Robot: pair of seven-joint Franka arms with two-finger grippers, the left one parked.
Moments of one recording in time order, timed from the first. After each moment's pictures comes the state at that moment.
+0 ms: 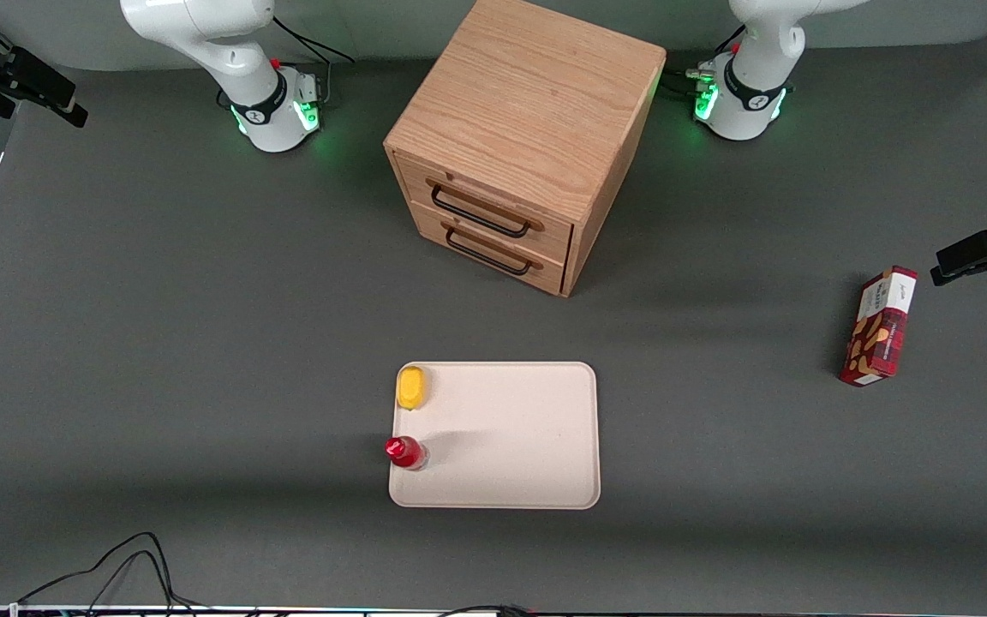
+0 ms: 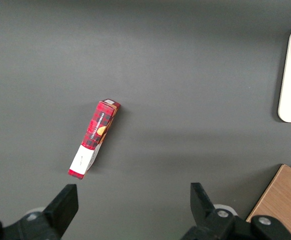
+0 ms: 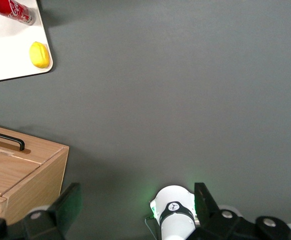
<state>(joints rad) 0.09 -0.26 -0.05 -1.61 0.01 1.26 0.24</state>
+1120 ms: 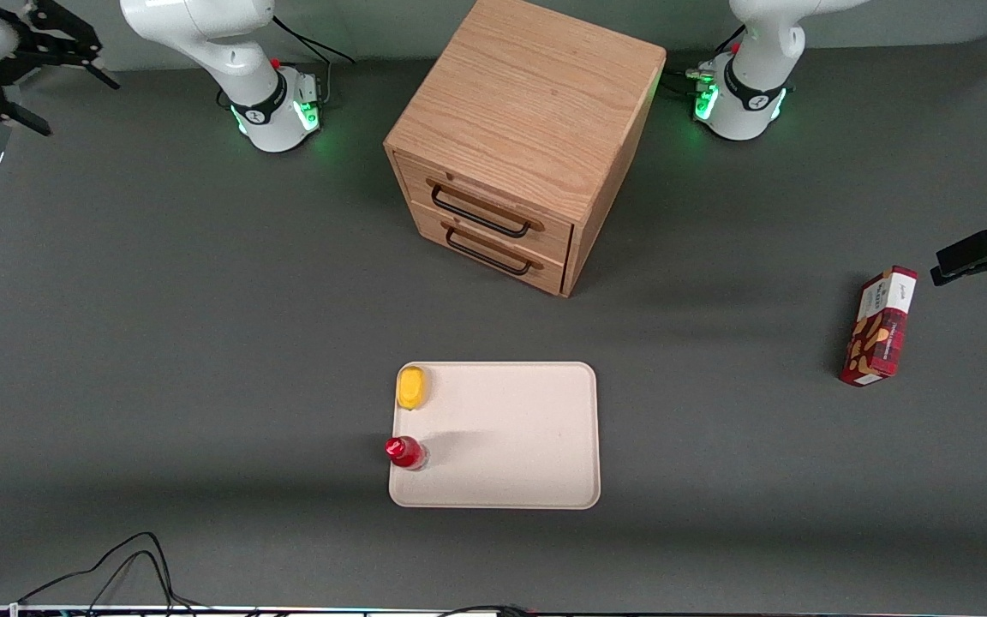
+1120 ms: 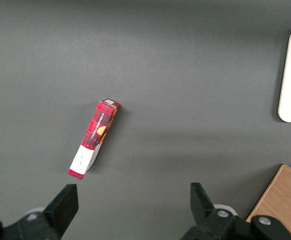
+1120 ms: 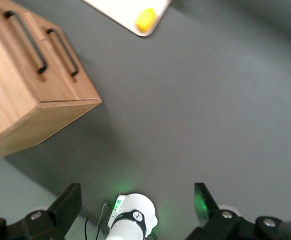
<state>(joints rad) 0.10 -0.17 0.00 -1.48 0.19 1.21 -0.46</state>
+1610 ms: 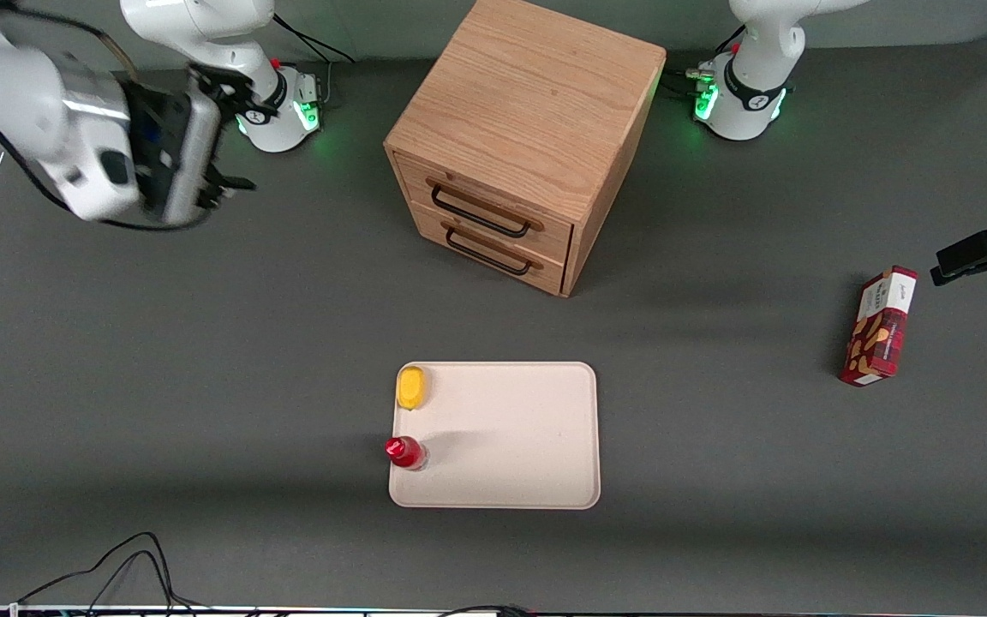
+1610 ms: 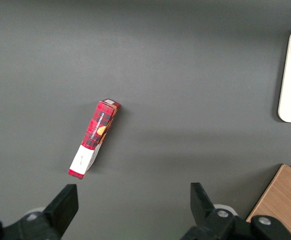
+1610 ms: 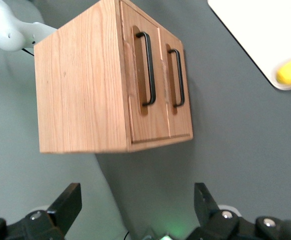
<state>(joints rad) 0.11 0.13 0.15 -1.44 0.56 1.27 -0.59</state>
